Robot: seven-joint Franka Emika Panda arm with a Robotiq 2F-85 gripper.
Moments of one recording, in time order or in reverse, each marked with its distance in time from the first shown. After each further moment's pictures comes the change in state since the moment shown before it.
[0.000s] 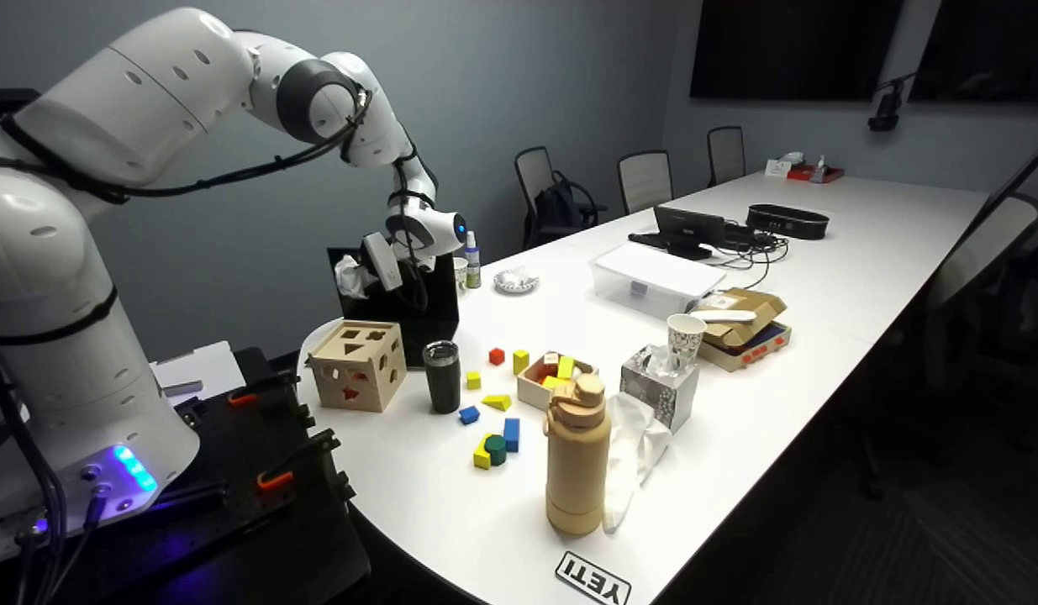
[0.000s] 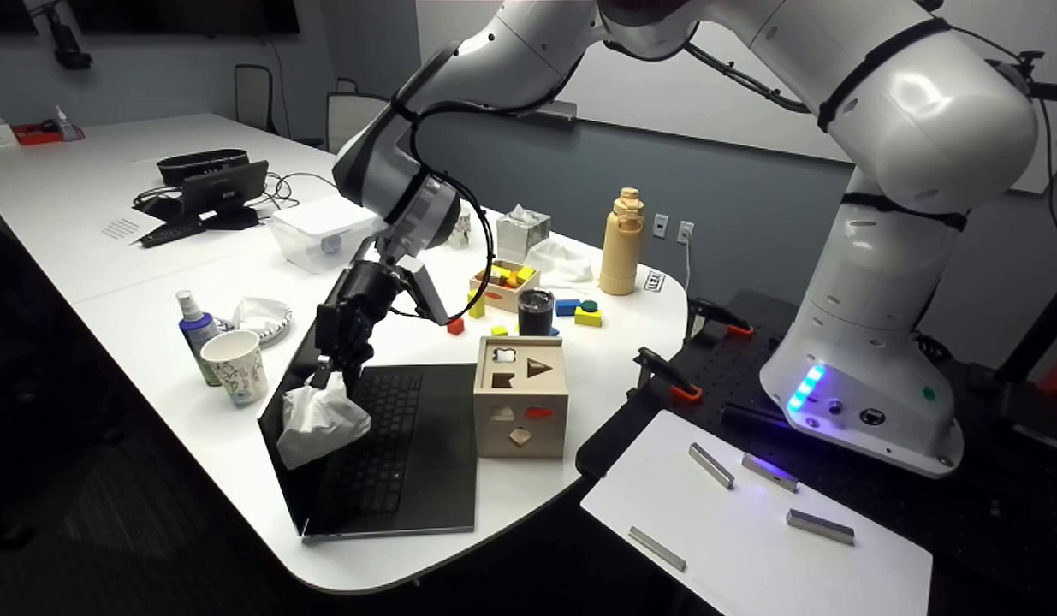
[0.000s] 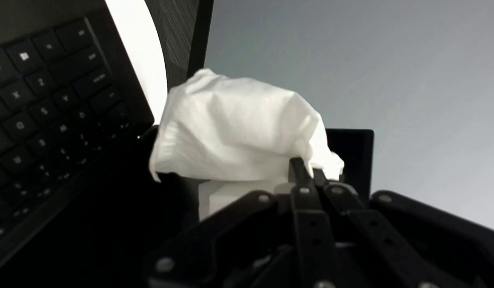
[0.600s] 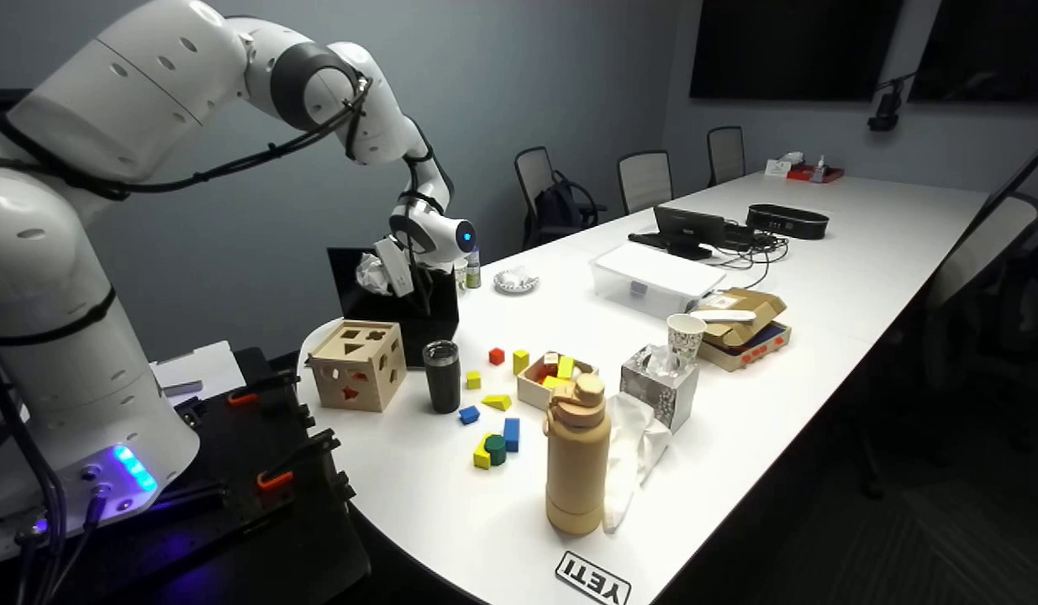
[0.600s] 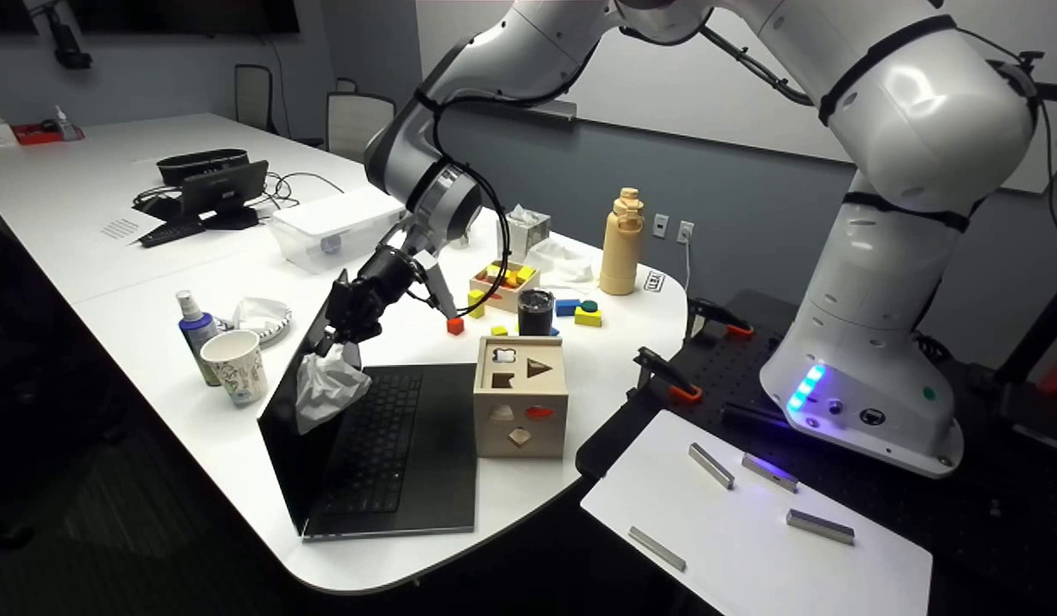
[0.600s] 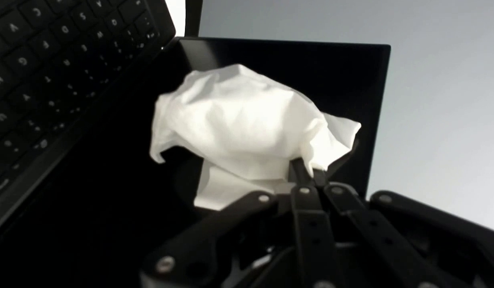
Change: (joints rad) arm -0.063 -0.059 -0.010 -0.098 0.228 0.138 -0.194
